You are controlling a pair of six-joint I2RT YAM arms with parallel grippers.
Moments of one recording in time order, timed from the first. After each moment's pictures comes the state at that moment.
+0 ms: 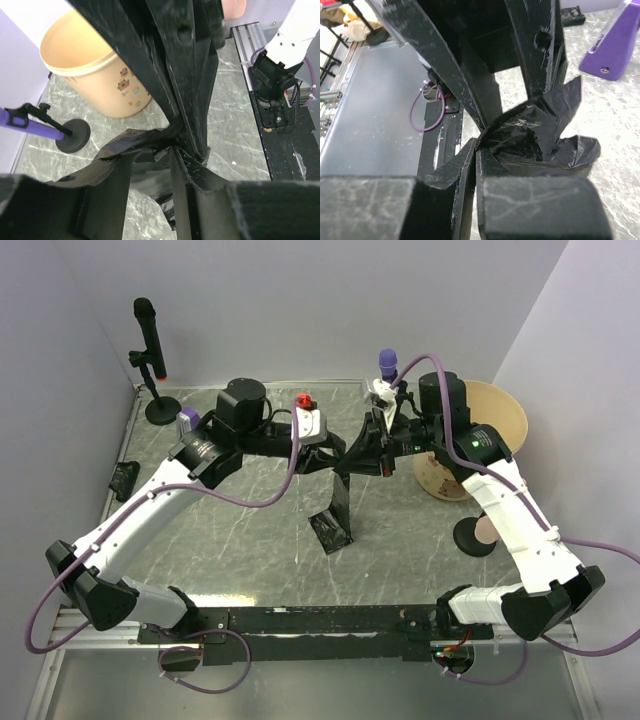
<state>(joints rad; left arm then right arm) -0.70 1.37 1.51 -0.39 0.80 0.43 0.44 1.28 1.52 -0.70 -1.14 -0.22</state>
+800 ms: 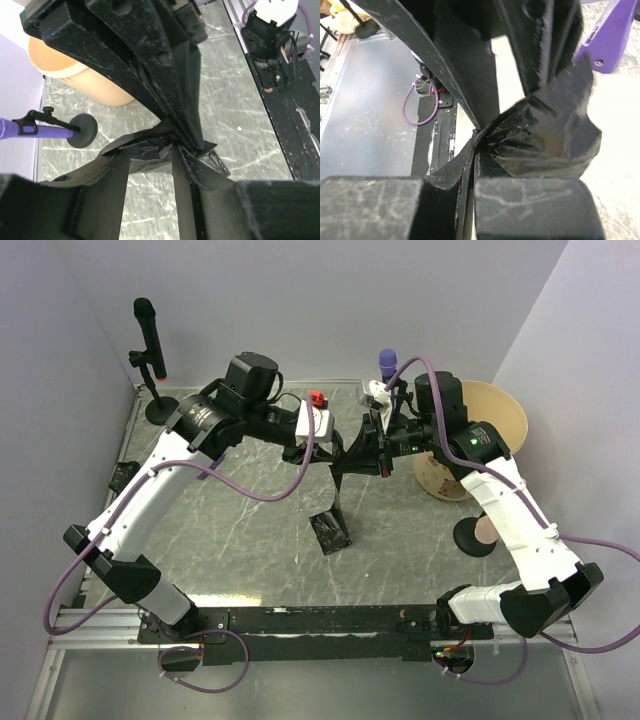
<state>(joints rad) -0.70 1.55 1.92 -0.88 0.84 0.77 0.45 1.30 1.55 -0.76 -1.10 -0.28</state>
